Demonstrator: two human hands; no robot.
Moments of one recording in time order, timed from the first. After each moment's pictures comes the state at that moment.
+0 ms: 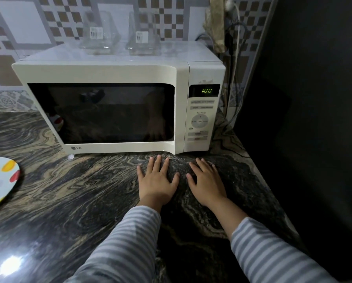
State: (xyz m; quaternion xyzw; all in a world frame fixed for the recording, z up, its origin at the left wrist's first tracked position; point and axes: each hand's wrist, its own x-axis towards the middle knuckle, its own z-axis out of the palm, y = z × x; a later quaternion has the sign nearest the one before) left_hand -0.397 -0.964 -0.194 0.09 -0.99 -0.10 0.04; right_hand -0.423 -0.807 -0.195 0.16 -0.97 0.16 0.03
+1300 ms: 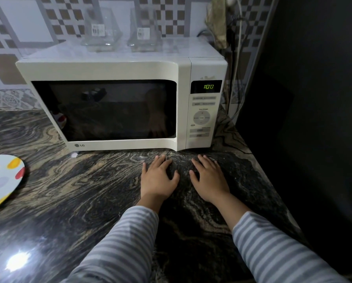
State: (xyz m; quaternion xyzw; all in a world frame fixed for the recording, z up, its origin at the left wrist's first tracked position) left_hand -0.390 -0.969 -0.195 0.07 -0.97 -0.20 0.11; right_hand -0.422 -0.805 -0.195 0.17 -0.98 0.14 0.03
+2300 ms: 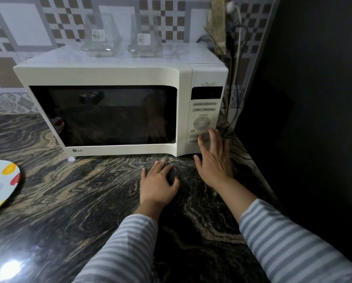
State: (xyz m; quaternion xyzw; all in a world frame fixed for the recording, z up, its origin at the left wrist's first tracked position) left_hand -0.393 -0.972 -0.197 0.06 -0.97 -0.20 0.11; right_hand -0.448 -0.809 -0.149 0.13 -0.97 0.04 0.18
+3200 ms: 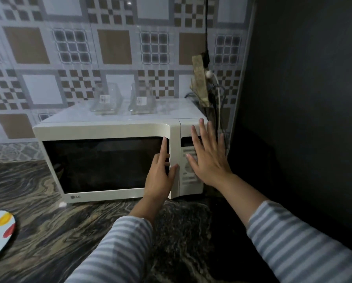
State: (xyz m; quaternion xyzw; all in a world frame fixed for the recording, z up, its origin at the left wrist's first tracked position) left_hand -0.443 -0.961 -0.080 -0.10 -0.85 -0.40 0.32; right_hand -0.472 -0.801 -0.029 0.21 -0.93 0.05 0.29
